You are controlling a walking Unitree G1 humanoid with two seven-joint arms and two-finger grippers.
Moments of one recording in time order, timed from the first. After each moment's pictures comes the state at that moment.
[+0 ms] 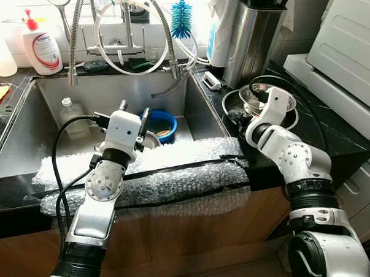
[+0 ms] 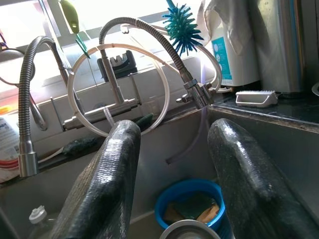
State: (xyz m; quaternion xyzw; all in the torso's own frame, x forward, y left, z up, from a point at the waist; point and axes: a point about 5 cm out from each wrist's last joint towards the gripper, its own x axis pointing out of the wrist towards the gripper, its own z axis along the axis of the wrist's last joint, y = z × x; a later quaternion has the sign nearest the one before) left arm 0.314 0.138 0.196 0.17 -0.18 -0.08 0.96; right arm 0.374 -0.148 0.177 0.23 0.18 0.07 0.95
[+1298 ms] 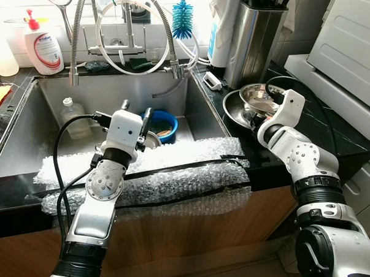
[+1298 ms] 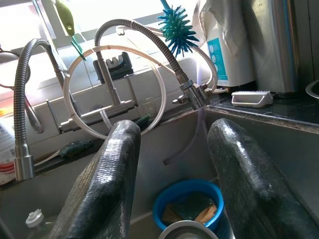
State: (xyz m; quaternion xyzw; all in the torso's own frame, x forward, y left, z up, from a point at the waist) left arm 0.315 0.136 0.197 0.18 -0.18 -0.10 0.96; right arm 0.381 -0.174 0.169 0.26 0.17 0.01 0.95
